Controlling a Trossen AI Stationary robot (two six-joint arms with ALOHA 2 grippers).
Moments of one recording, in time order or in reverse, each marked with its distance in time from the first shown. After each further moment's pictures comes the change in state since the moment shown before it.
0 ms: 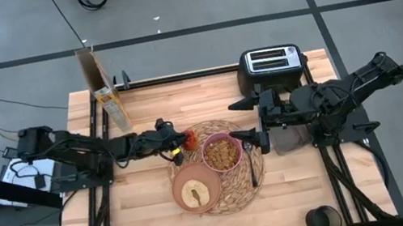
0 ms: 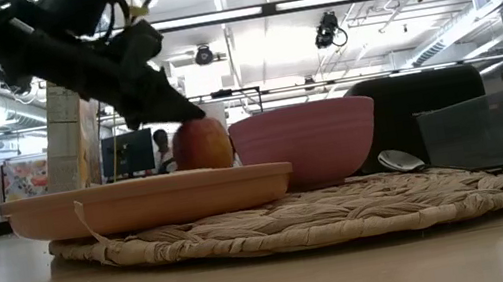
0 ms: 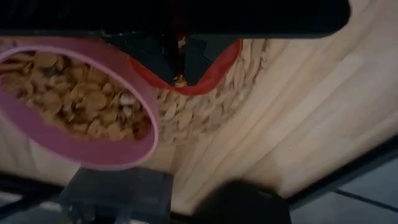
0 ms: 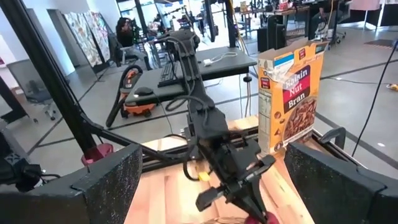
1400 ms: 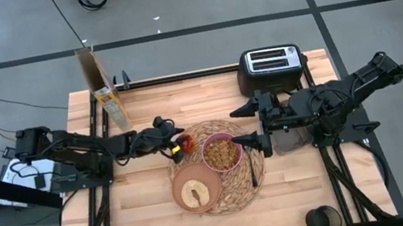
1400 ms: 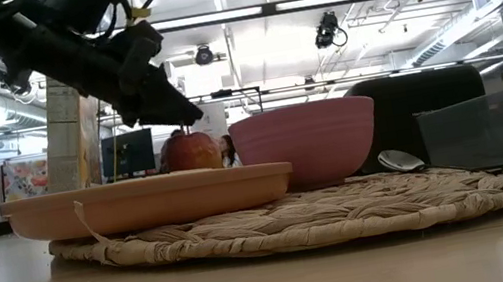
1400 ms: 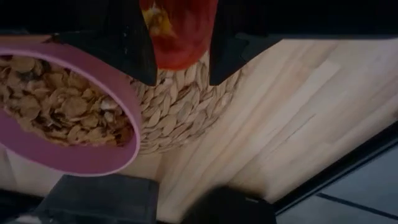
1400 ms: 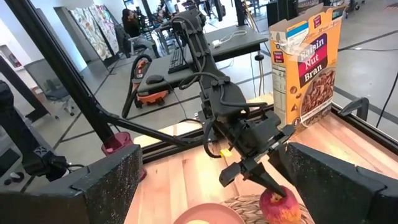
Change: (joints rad) left arm 0.024 -0.030 0.024 -0.101 -0.011 0.021; right arm 0.015 0.000 0.000 -0.067 -0.042 0.130
